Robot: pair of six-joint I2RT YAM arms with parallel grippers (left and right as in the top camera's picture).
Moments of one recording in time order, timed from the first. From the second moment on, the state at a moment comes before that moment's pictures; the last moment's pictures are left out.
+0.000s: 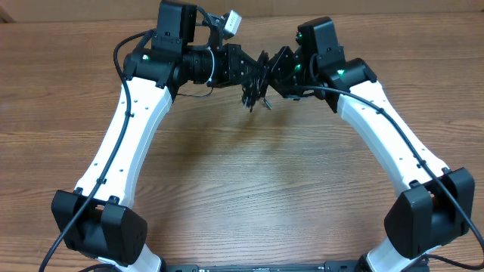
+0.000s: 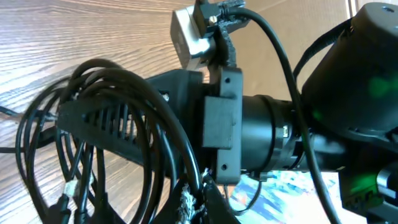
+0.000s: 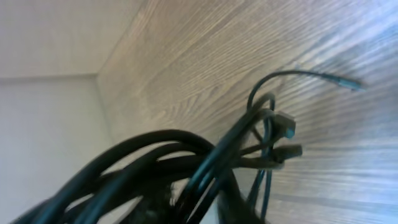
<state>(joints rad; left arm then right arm) -0.27 1.77 1.73 -0.76 0.92 -0.45 0.37 1.79 1.58 -0.62 -0.40 1.01</state>
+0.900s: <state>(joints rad) -0.32 1.97 1.73 -0.92 0.94 -0.19 0.32 1.58 1.58 -1.15 -0.12 0.67</state>
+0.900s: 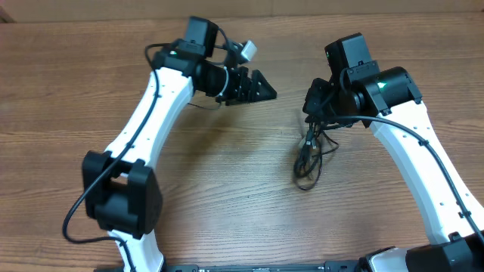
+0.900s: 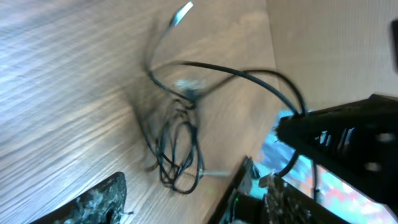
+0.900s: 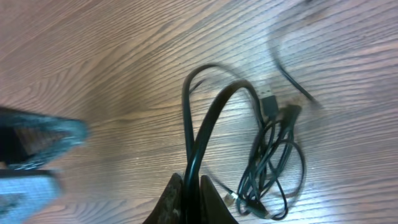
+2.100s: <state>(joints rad) -0.24 2.06 1.72 -0.20 1.53 -0.14 0.32 1.39 2.08 -1.14 -0.60 0.56</state>
